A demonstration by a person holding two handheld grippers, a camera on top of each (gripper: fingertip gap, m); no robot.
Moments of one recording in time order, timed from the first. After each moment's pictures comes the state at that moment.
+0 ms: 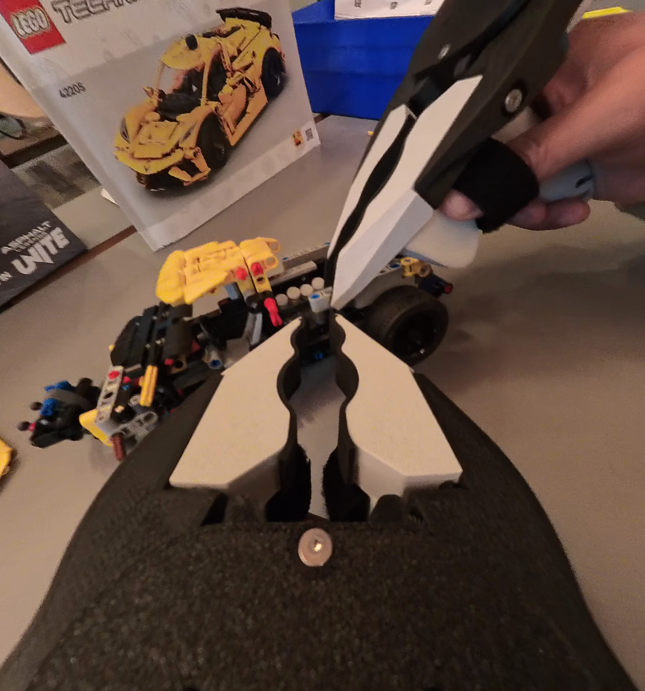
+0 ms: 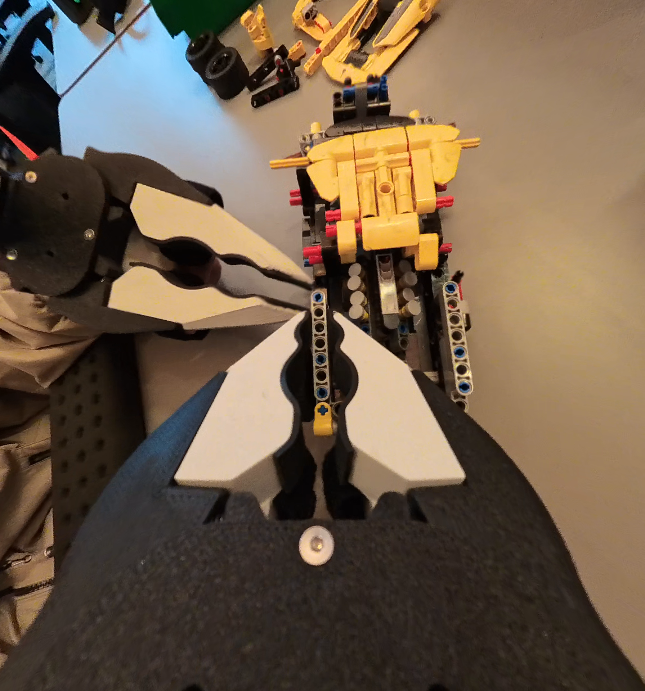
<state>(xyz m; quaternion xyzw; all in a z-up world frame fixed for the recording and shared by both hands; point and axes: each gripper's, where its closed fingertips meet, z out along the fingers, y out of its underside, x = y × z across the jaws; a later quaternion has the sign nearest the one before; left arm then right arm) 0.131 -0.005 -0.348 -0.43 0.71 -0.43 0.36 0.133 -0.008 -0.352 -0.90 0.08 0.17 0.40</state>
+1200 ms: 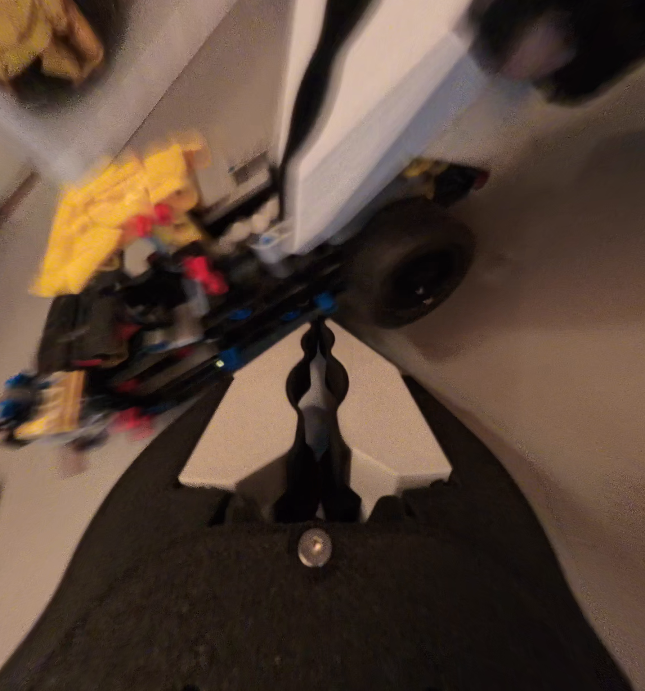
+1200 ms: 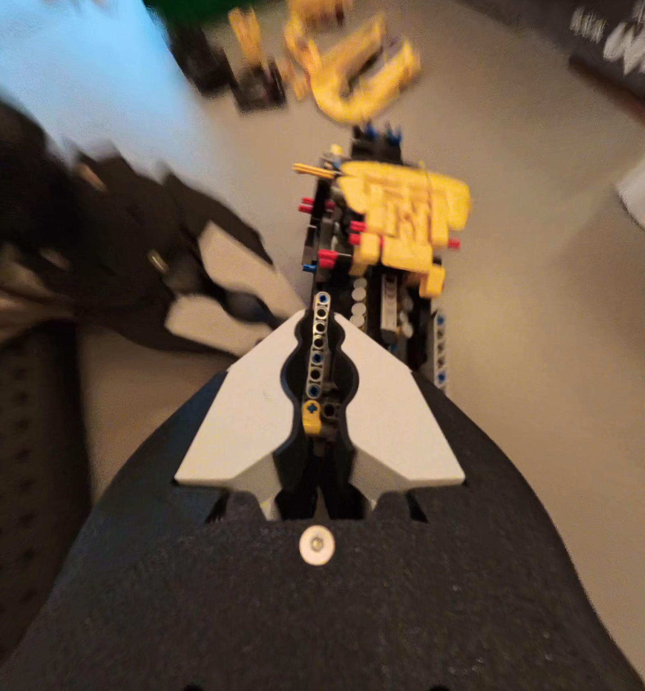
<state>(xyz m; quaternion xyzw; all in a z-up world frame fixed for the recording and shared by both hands) 0.136 -0.009 -0.401 -0.40 0.81 -0.30 0.30 0.139 -0.005 -0.343 -0.89 0.03 0.07 0.44</state>
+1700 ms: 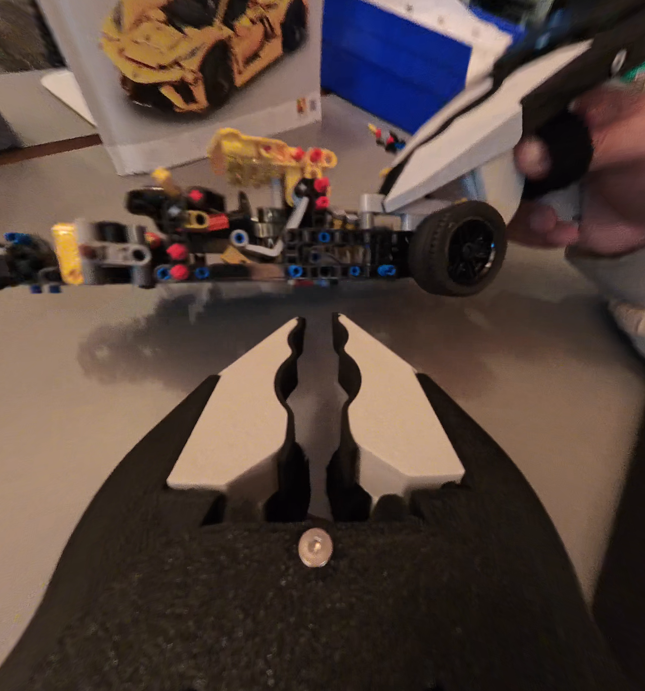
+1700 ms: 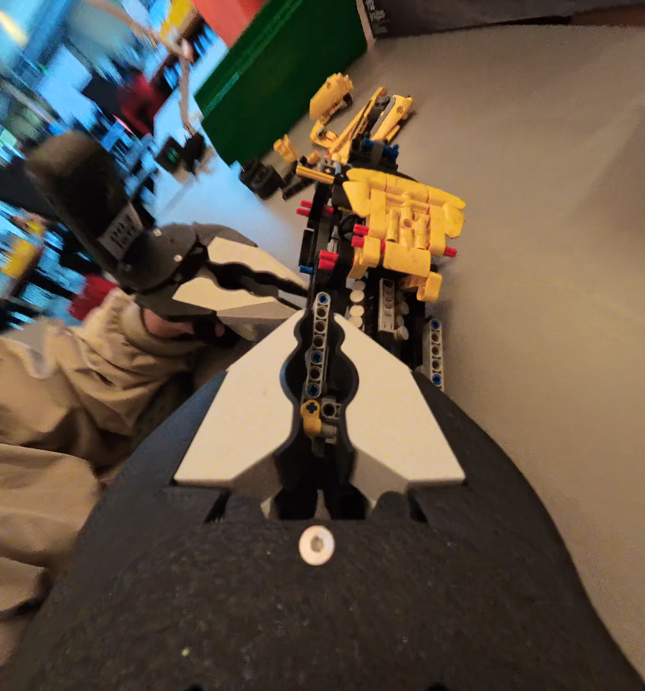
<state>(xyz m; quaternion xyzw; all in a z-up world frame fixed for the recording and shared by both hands) 0.124 0.011 -0.352 -0.51 0.66 -0.49 0.25 0.154 -0.023 -0.320 -0.82 0.15 0.25 0.49</state>
